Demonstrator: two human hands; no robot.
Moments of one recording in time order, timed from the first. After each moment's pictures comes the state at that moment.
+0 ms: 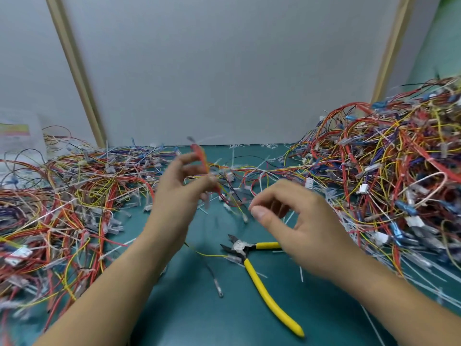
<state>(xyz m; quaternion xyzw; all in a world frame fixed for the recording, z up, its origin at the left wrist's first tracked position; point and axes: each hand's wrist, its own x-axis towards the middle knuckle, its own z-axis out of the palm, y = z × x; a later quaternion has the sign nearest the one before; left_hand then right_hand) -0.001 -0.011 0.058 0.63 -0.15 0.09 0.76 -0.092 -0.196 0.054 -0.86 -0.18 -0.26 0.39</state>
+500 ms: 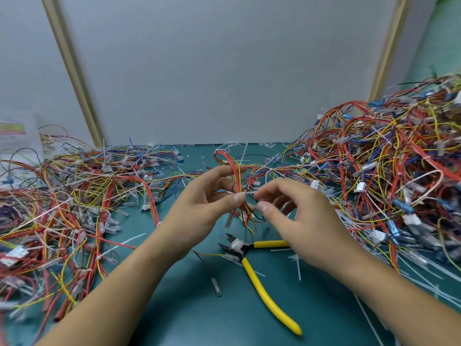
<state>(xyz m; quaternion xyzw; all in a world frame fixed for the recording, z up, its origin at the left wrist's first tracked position) -0.025 -0.020 0.060 0.69 -0.31 -0.05 0.65 -0.084 -0.205 0.049 -0.87 -0.11 -0.25 0.40</state>
